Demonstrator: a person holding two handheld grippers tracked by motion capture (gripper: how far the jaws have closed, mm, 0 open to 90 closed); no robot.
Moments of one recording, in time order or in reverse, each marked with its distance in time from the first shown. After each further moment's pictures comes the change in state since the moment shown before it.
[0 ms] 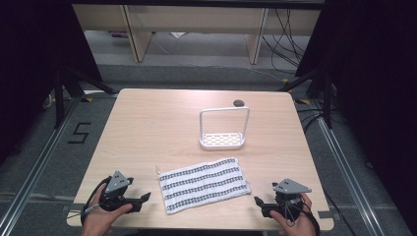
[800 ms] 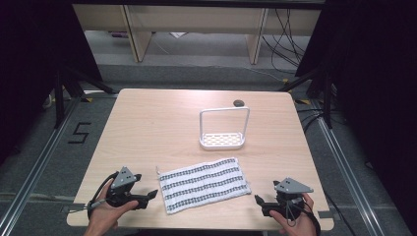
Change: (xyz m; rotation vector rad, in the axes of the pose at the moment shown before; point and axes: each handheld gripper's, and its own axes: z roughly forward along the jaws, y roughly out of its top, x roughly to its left) left arm -0.010 0.019 0.007 -0.033 -0.066 0.006; right arm 0.000 0.004 -0.004 -0.027 -0.009 0.003
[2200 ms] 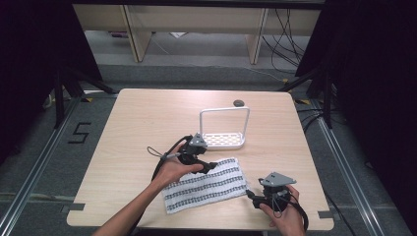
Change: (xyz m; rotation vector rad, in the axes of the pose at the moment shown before) left arm -0.060 0.140 0.152 0.094 -0.244 0.197; right arm 0.007 0.016 0.030 0.045 0.022 -0.078
